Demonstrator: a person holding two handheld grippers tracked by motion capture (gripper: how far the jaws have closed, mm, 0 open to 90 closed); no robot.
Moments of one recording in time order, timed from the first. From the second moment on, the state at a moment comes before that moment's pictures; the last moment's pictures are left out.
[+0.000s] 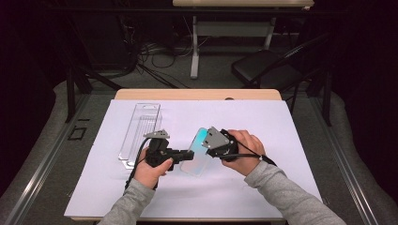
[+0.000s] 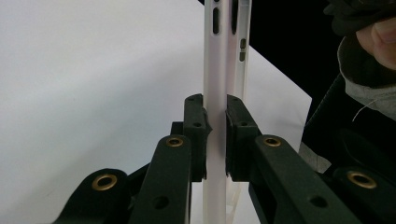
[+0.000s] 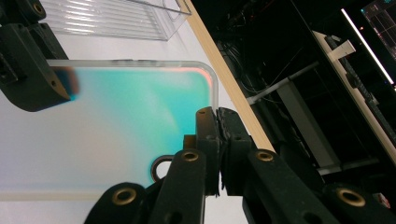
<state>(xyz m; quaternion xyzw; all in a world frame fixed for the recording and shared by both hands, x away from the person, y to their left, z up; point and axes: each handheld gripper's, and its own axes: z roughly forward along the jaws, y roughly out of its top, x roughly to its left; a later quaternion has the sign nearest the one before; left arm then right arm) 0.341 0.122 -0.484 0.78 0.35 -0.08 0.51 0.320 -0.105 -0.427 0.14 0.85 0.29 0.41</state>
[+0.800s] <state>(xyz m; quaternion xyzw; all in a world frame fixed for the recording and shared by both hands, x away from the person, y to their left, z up) 0.342 0.124 -0.484 0.78 0.35 -0.08 0.51 0.321 -0.105 -0.428 0.15 0.85 0.30 0.41</state>
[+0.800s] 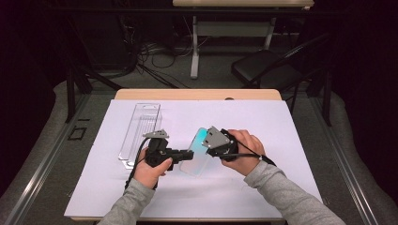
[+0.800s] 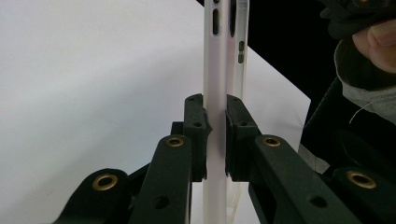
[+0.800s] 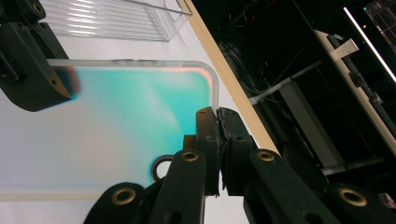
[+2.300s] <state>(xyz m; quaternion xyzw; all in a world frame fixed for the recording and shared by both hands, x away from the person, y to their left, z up) 0.346 0.144 -0.487 0.76 0.37 -0.06 0.53 0.315 -0.108 -0.420 0.16 0.84 0.37 0.37</state>
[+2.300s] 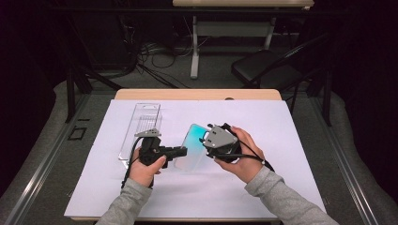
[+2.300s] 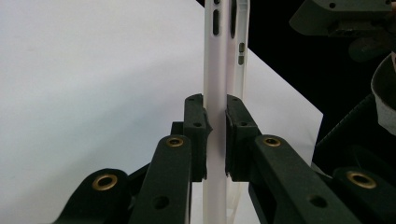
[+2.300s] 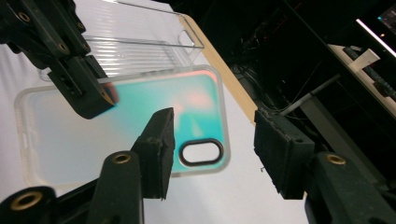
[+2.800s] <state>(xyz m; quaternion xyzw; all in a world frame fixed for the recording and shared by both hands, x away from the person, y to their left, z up) 0.345 0.154 -0.483 0.75 0.37 -0.04 0.54 0.326 -0.132 -0.434 0.24 0.82 0.42 0.31</state>
